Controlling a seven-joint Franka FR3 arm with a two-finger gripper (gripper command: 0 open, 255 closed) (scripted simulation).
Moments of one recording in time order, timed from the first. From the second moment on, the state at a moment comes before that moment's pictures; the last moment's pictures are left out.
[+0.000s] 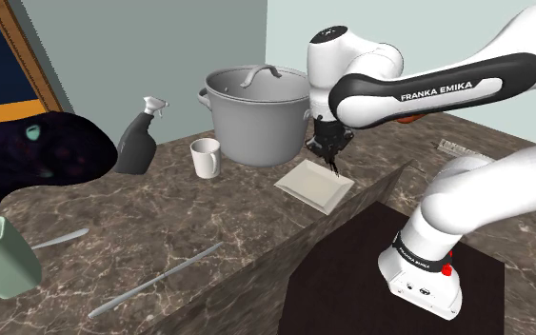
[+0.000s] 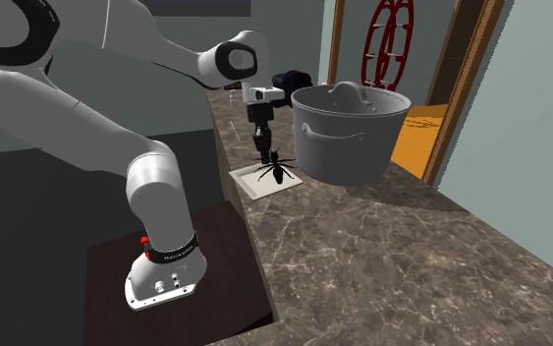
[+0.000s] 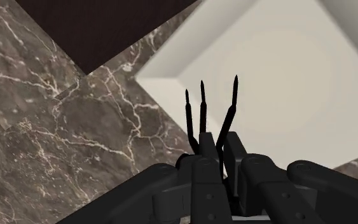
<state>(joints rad) -0.12 -0.73 0.36 -2.67 -0.06 1.86 0.88</state>
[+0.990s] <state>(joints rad) -0.07 -0.63 0.50 -2.69 0.03 1.99 1.02</state>
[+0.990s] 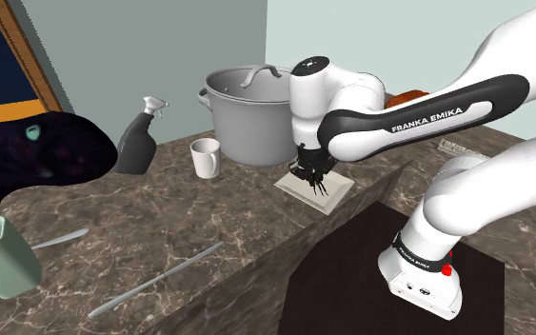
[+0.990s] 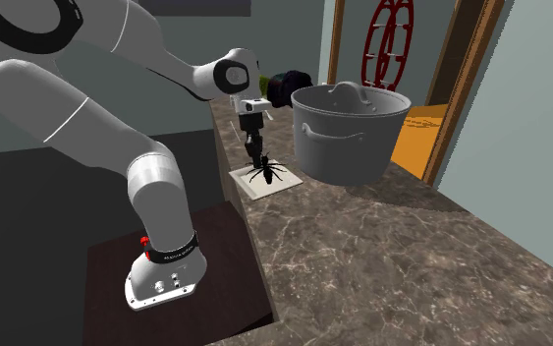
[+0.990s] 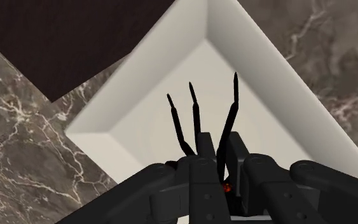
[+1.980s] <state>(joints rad) -0.11 -0.65 0.54 -2.72 0.05 2.03 1.00</state>
